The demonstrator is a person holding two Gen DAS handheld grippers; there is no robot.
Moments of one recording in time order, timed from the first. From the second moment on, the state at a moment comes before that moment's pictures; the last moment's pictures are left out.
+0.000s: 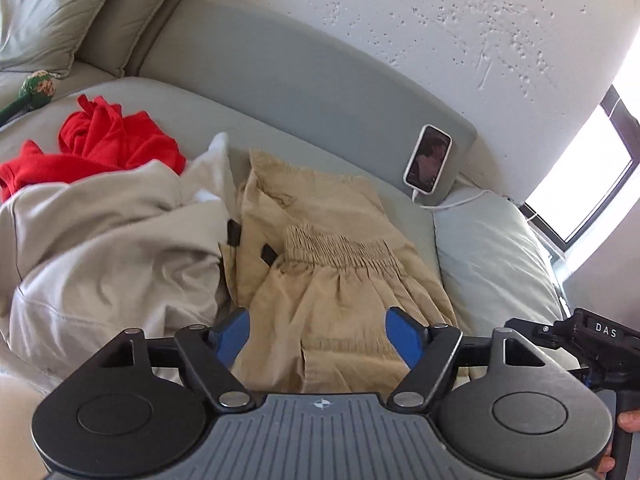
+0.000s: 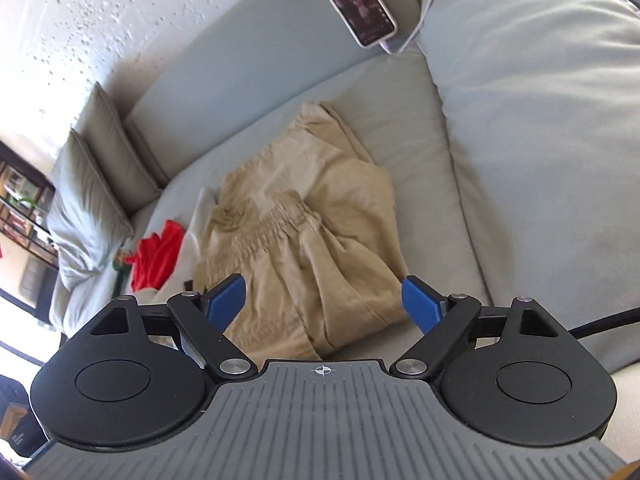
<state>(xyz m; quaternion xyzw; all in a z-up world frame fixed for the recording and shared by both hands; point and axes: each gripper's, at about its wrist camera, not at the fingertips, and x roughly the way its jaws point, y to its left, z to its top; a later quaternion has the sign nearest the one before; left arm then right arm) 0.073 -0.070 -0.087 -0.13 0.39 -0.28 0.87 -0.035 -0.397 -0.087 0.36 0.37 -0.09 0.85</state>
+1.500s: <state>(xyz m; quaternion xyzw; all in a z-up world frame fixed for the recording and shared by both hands) 0.166 -0.173 -0.110 0.08 0.37 -0.30 0.88 0.103 -0.375 -0.113 0.17 0.39 0.01 0.90</state>
